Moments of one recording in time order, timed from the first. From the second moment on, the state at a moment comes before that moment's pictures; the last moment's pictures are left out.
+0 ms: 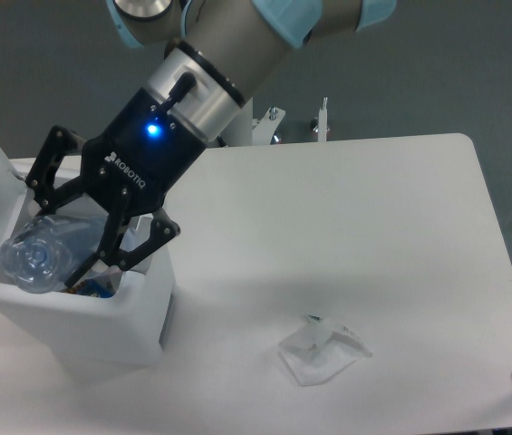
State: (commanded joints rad) arm 2.32 -1.84 -1.38 -0.83 0.57 0.47
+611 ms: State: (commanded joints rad) arm 2.38 -1.85 -1.41 -0.83 0.58 0.48
